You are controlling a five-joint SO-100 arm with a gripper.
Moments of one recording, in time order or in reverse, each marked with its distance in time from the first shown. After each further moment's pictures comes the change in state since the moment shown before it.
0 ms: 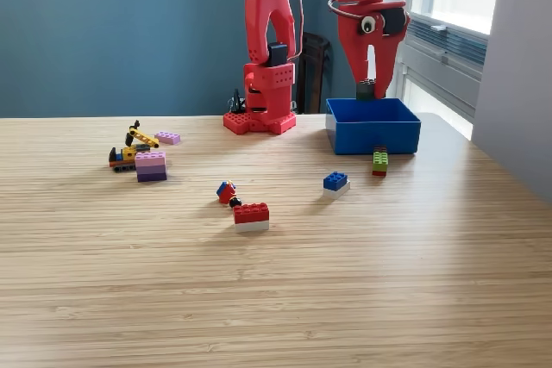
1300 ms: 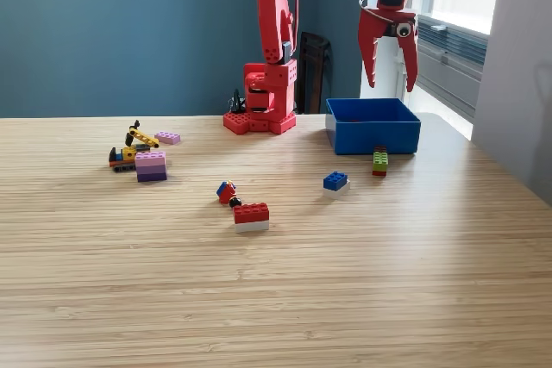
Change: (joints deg) arm -22.9 0.0 3.6 2.8 -0.2
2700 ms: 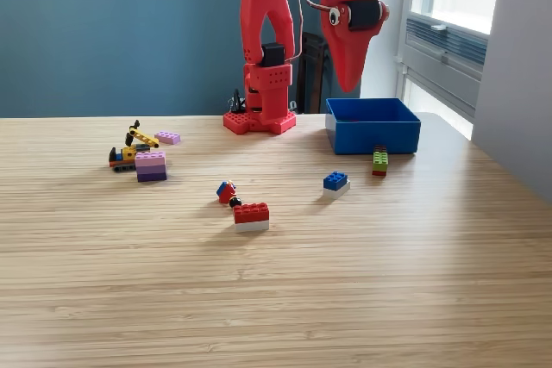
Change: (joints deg) arm 35.9 0.0 -7.8 0.0 7.3
